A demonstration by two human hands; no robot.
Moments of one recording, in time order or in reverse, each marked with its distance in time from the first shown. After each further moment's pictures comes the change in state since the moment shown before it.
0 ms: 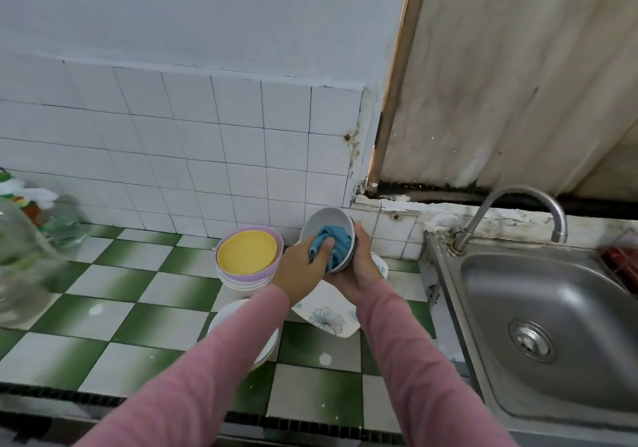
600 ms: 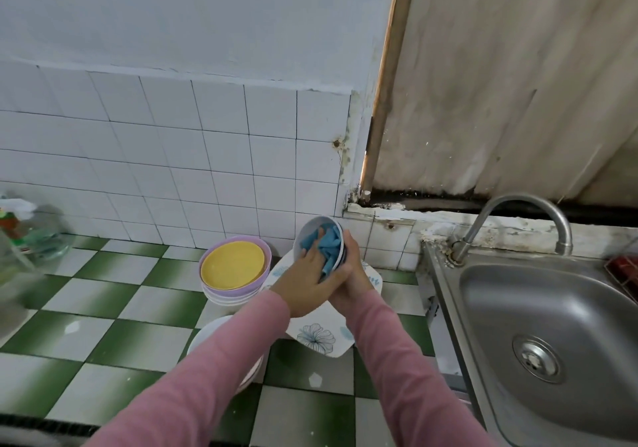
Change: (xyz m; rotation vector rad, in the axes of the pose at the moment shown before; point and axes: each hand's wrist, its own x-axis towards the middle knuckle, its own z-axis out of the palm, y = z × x) left_hand 0.030 -0.012 0.031 0.178 -0.290 0.079; right_hand 0.029 0.001 -0.020 0.050 0.003 -0.008
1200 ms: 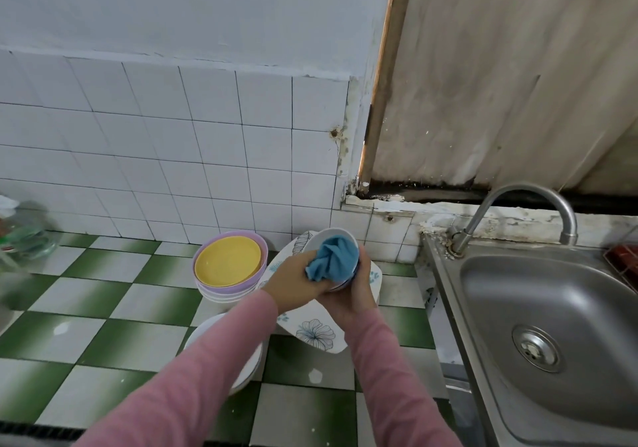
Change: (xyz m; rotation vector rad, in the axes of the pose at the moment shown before) left_hand 0.003 -0.019 -0.001 -0.164 0.071 0.014; right_hand 0.001 0.024 -0.022 0.255 0.087 -0.014
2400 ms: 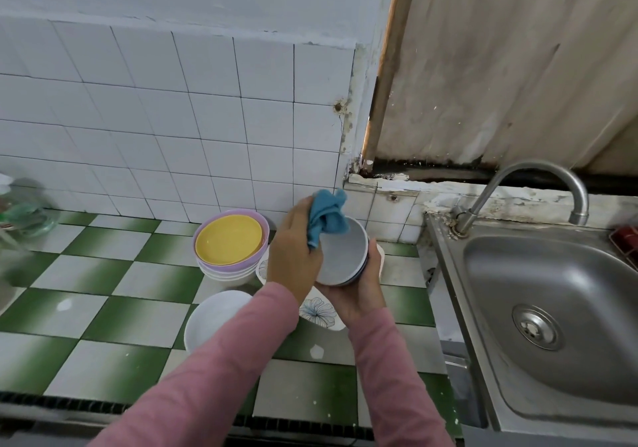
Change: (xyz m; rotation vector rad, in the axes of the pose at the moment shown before) left_hand -0.008 0.008 0.015 0.097 0.612 0.190; right_hand -0.030 0.010 -0.003 0.060 -0.066 -0.023
